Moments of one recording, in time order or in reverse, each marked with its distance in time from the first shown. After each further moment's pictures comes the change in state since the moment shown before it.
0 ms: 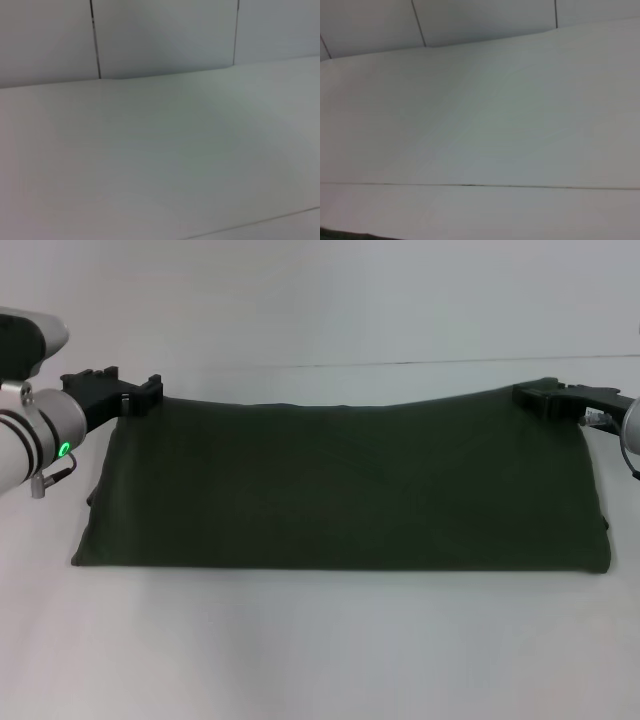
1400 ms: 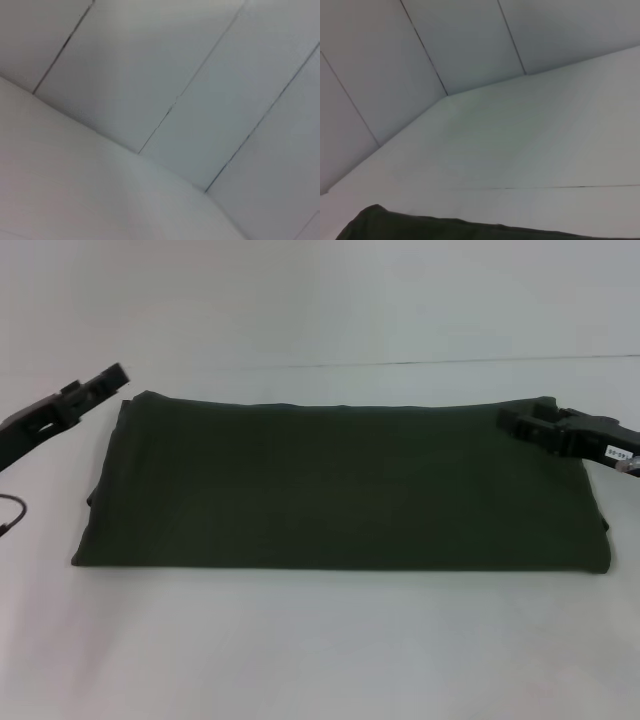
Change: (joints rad) left arm 0.334 -0.001 -0.015 0.256 -0.185 0.769 -0.471; right arm -0.179 0.011 0.011 -0.123 0.126 -0.494 -0.041
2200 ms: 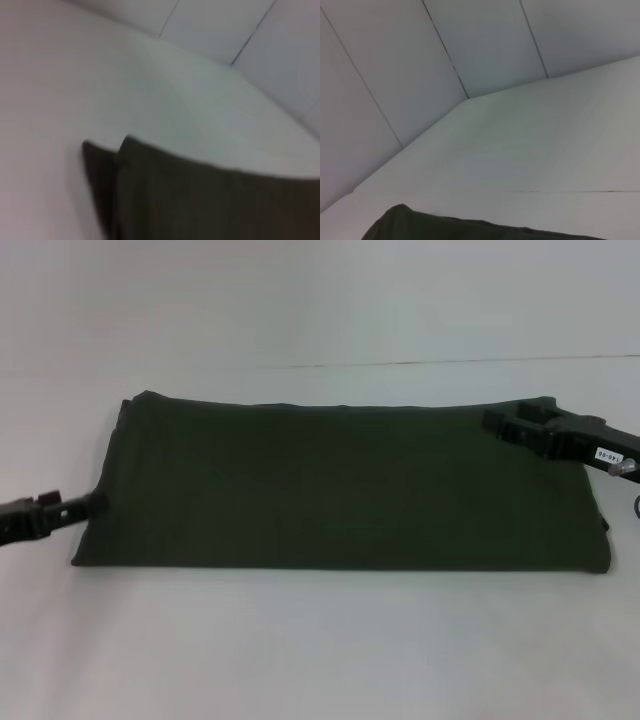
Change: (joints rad) left arm 0.038 0.039 -0.048 0.181 0.459 0.160 -0.105; right arm -0.001 0.000 -0.011 0.016 0.026 -0.049 -0.028
